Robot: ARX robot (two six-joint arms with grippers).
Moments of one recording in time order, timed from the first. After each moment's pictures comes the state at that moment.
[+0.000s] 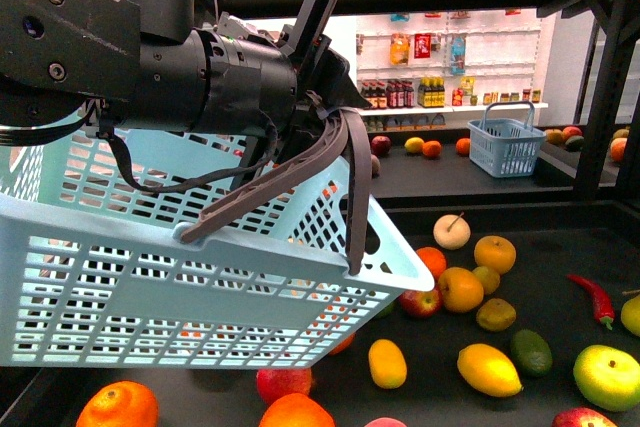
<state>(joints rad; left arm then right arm) -0.40 1.87 1.31 0.37 0.44 -1.01 -0.03 0.35 0.08 0.07 0.16 0.11</state>
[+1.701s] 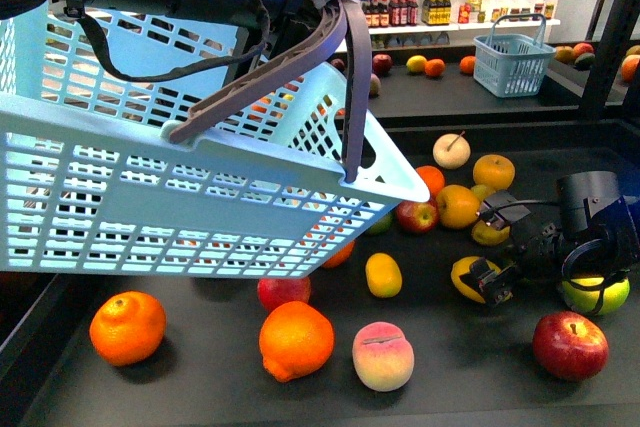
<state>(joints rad) -0.40 1.87 1.31 0.37 0.44 -1.01 -0.11 2.87 1.93 0.18 -0.42 -0.50</state>
